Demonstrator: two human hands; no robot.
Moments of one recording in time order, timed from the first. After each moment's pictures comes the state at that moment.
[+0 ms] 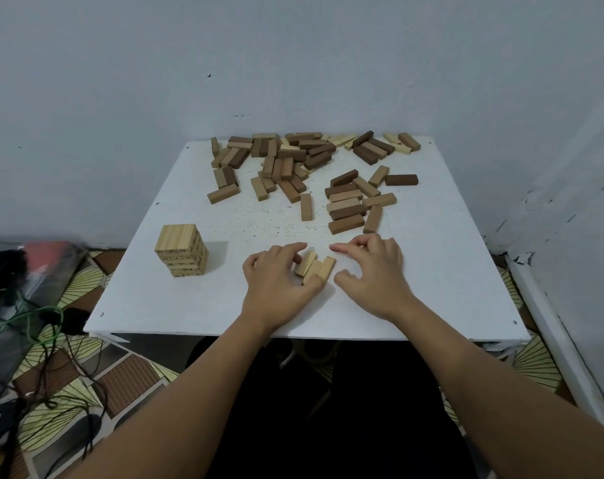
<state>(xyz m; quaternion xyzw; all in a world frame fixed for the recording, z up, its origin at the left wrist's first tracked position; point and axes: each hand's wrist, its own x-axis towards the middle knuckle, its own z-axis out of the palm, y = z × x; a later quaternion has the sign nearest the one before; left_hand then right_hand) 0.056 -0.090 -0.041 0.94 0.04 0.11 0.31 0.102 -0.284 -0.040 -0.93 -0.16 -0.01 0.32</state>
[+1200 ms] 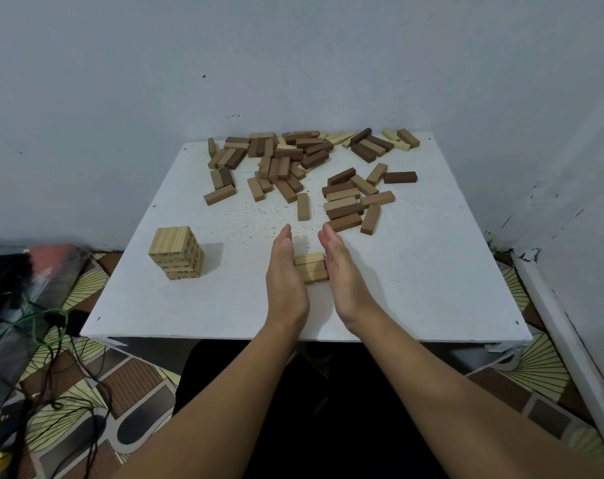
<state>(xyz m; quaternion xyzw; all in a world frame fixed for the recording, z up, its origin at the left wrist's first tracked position) 0.061 -0.140 -0.032 0.67 0.17 0.13 0.71 0.085 -0.233 -0.036 -0.64 -0.04 0.16 0.75</state>
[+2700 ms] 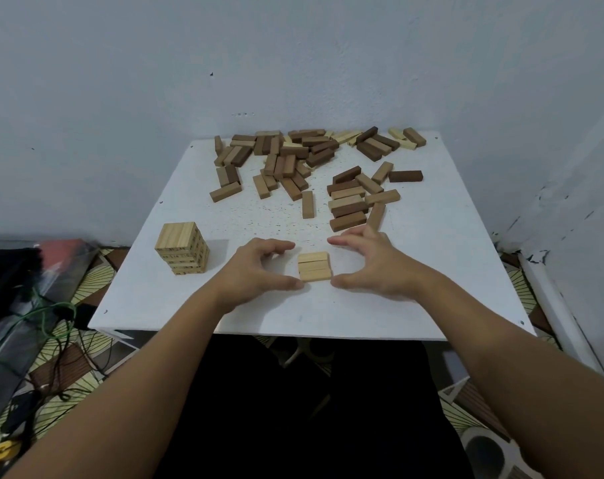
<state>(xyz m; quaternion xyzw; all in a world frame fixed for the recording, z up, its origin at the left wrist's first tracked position) 0.063 -0.044 -0.001 0.87 0.07 -0.11 0.47 0.129 -0.303 -0.006 -0.88 -0.22 0.22 0.36</state>
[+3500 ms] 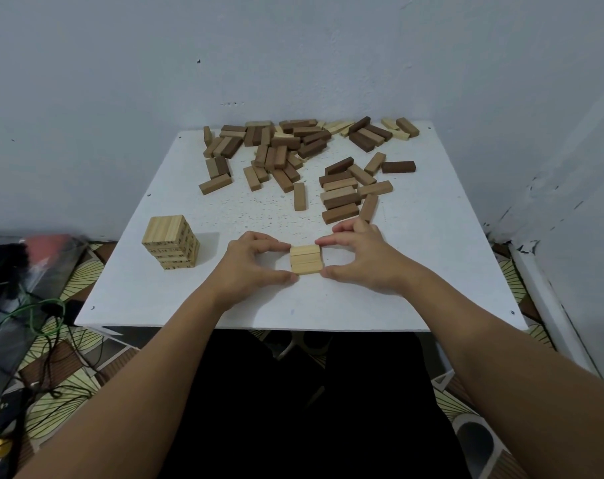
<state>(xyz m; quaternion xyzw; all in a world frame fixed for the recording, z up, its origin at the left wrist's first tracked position) 0.068 -0.045 -0.020 0.87 0.06 -0.06 0.49 0.130 -0.297 -0.017 -0.89 -0.23 0.17 0.34</state>
